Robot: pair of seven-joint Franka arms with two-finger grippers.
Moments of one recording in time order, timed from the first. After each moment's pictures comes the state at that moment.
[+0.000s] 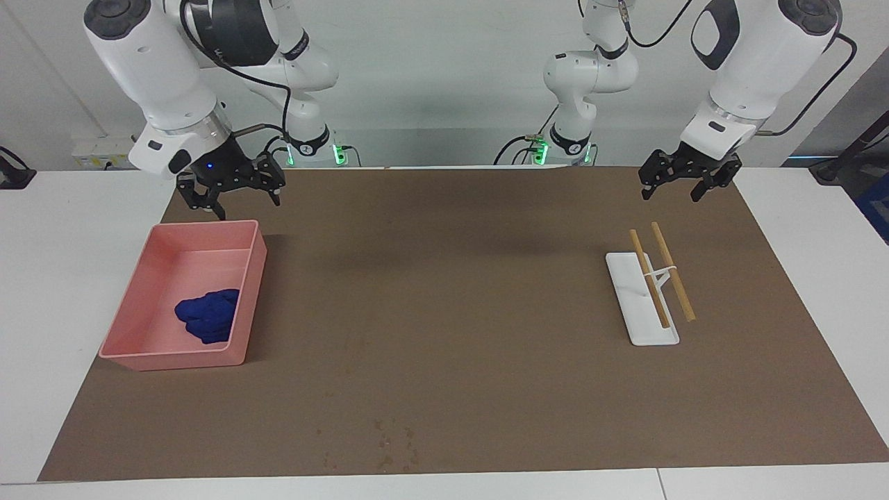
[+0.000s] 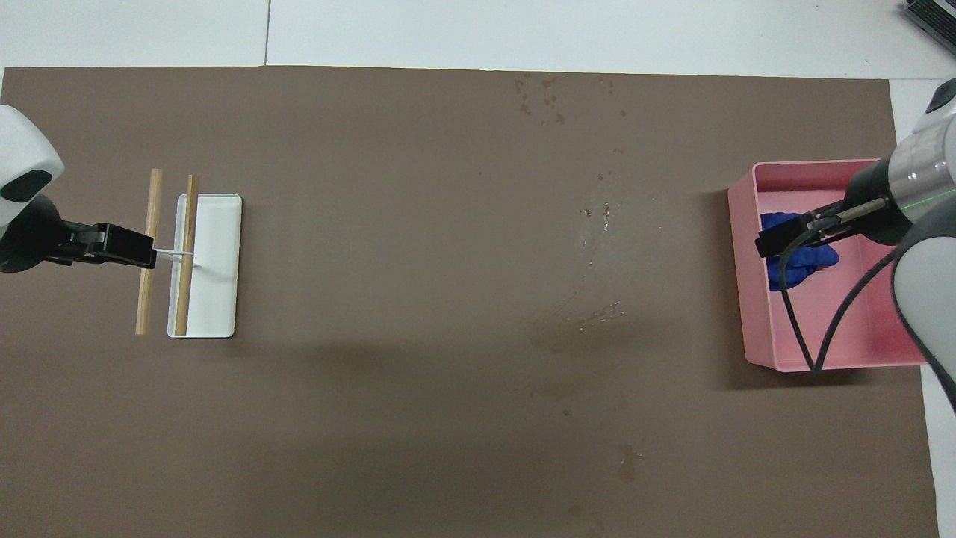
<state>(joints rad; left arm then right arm) -0.06 -0.05 -0.02 -1.71 -0.03 1.64 0.03 0.08 0.05 -0.02 -1.58 0.04 1.60 -0.20</state>
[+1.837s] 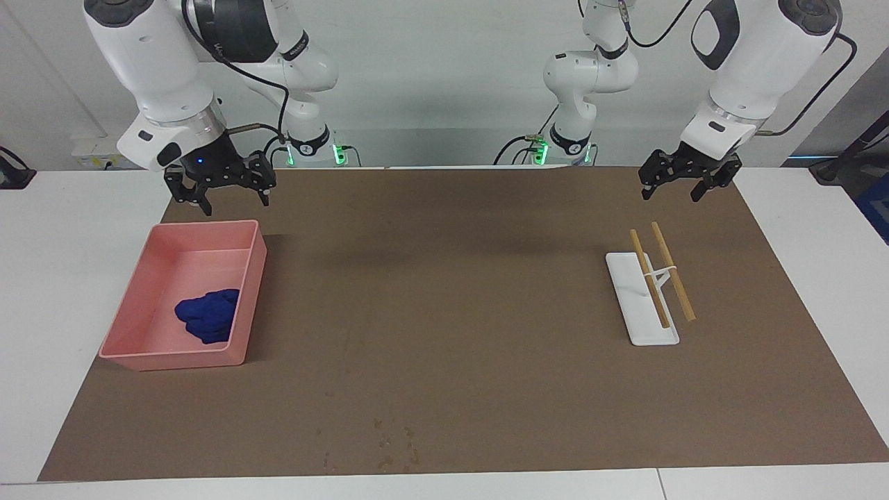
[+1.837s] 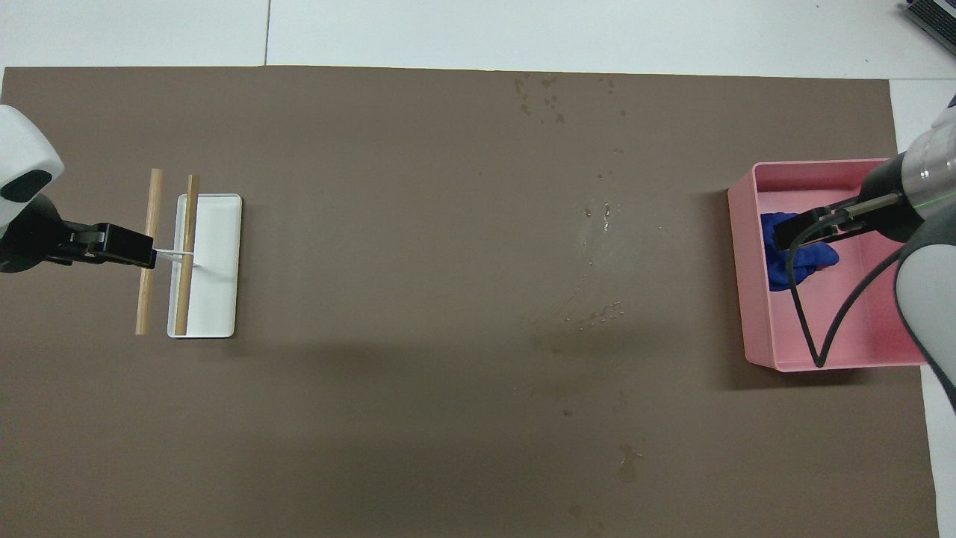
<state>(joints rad) -0.06 -0.05 -0.02 -1.71 -0.03 1.64 0.03 0.01 0.05 0.06 -1.56 -0.02 1.59 -0.14</state>
